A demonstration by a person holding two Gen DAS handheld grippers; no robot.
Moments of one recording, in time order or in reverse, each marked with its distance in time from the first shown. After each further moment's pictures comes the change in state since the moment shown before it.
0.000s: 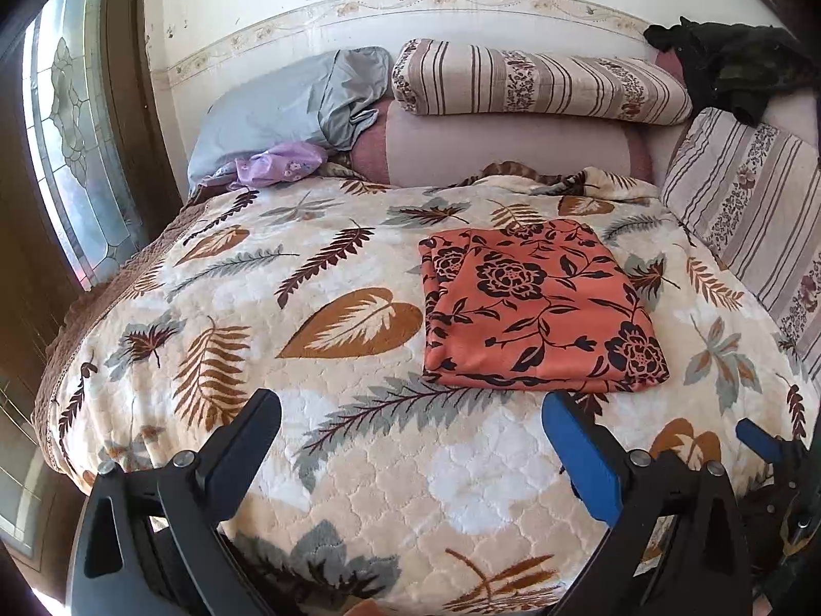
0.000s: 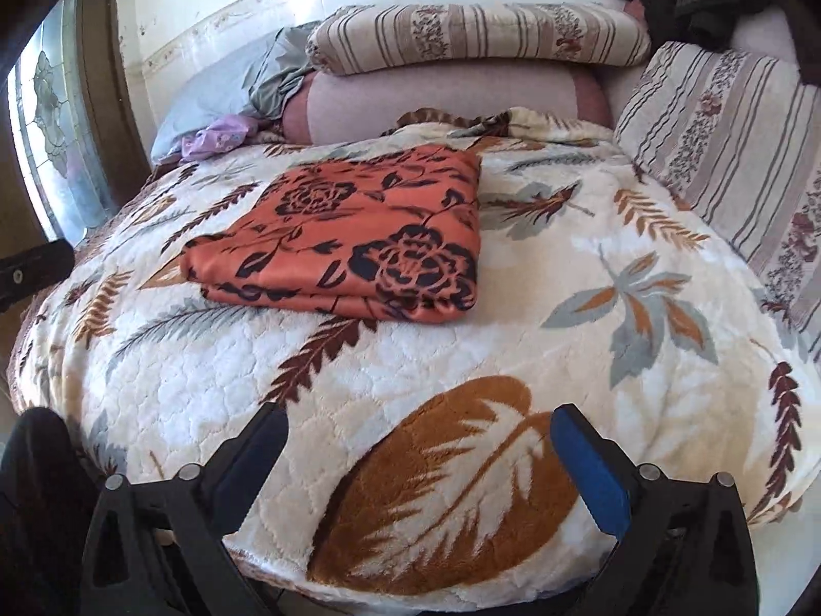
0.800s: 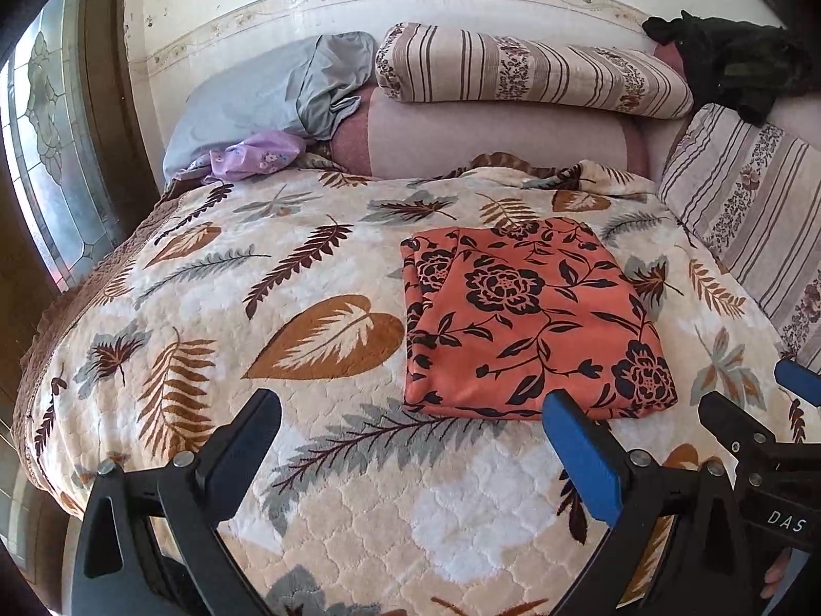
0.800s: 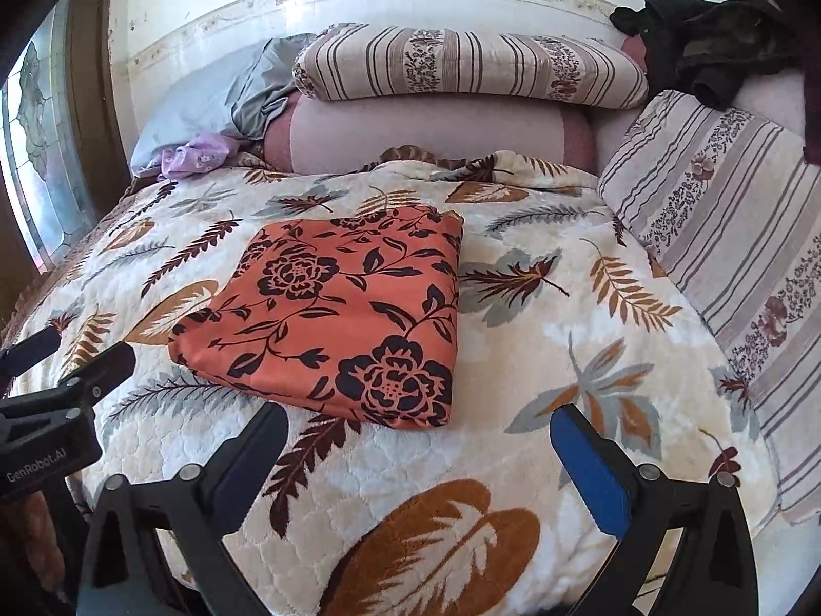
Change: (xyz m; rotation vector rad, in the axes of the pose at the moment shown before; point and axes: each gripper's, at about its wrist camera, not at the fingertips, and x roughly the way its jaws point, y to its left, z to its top) left arm 0.041 -0.008 0.022 0.009 0.040 -0.049; right arm -0.008 0.015 0.075 -0.066 0.040 -0.045
